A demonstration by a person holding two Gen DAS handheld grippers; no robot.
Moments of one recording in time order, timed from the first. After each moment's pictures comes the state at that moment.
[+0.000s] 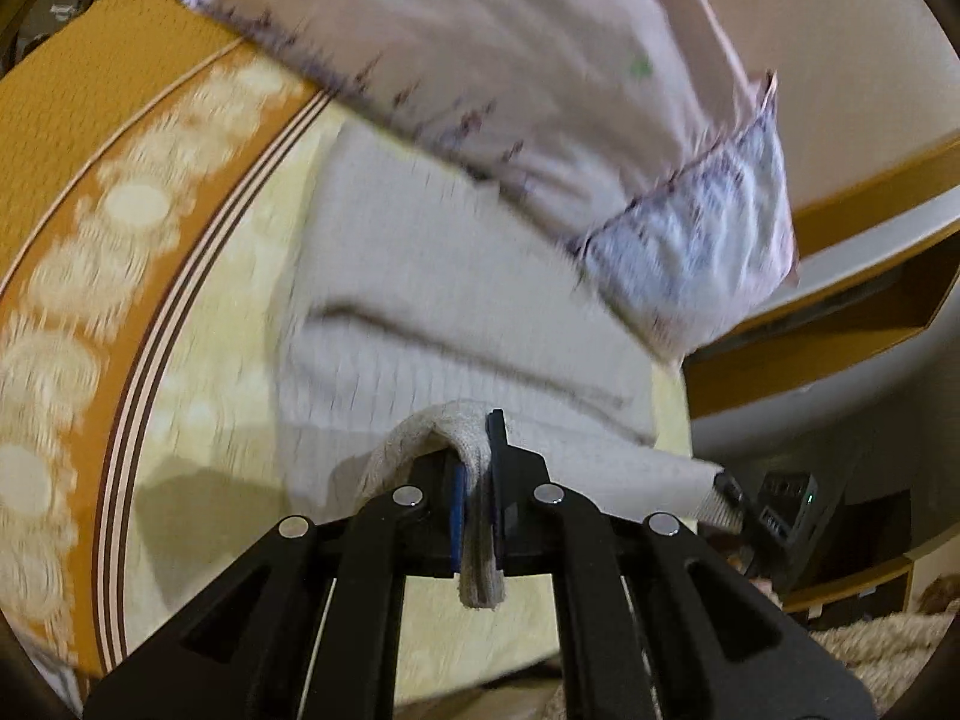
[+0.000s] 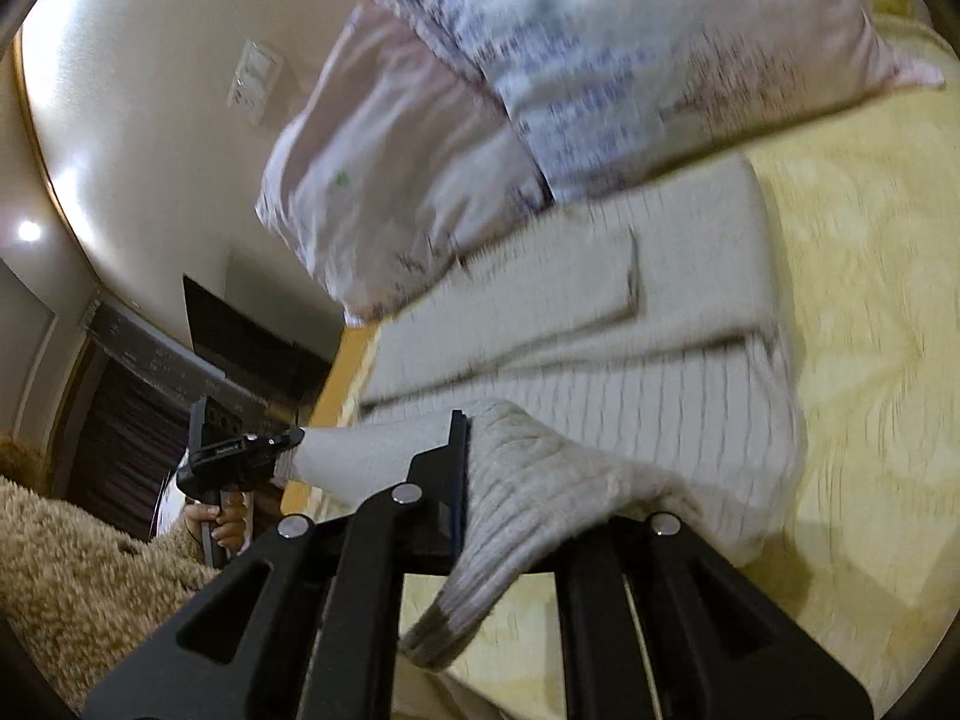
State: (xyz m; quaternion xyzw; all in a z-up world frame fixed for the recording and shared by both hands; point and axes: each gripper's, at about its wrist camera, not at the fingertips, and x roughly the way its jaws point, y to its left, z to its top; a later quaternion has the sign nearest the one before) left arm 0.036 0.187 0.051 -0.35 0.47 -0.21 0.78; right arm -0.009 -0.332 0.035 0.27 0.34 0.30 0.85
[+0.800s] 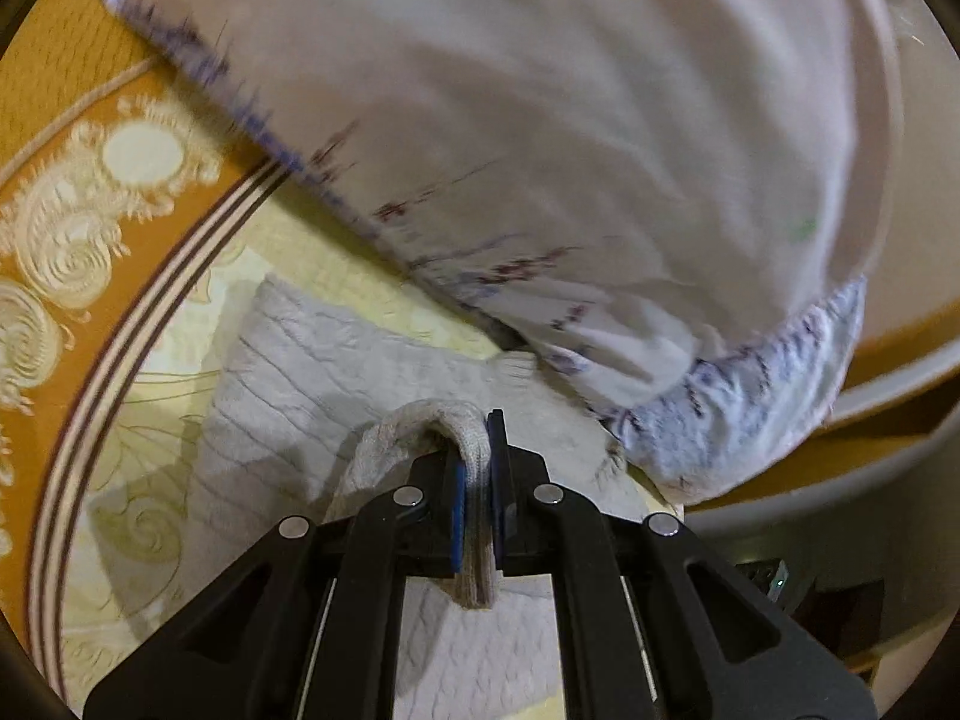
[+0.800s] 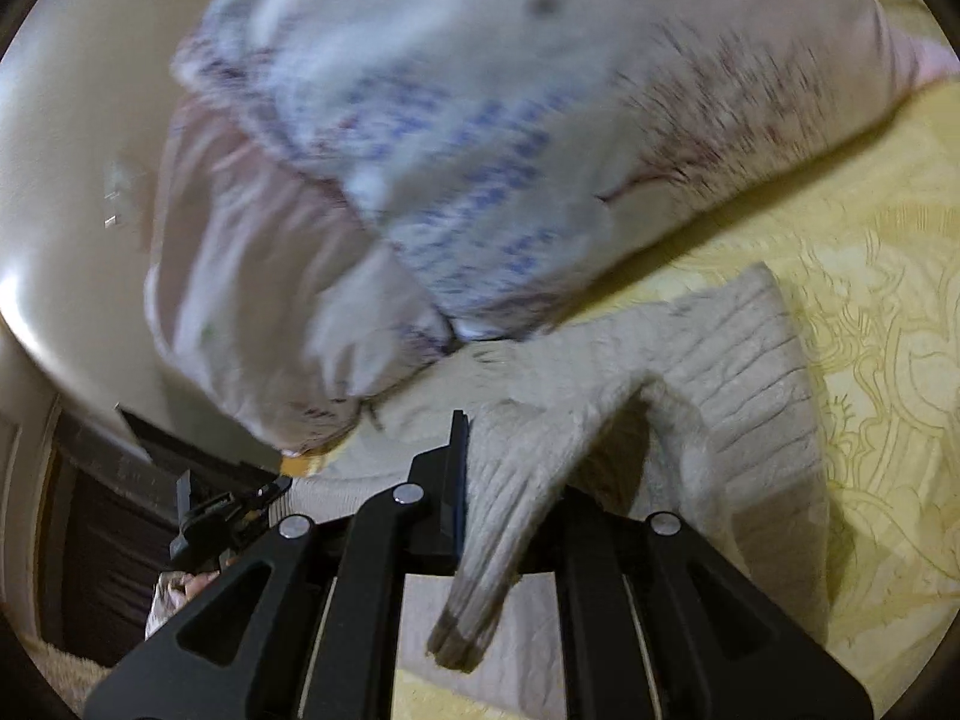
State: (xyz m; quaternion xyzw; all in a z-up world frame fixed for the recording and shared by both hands) left arm 0.202 0.174 -0.006 -0.43 0.45 -0.16 0.77; right arm 0.147 -0.339 0.007 0.36 0.34 0.18 0.85
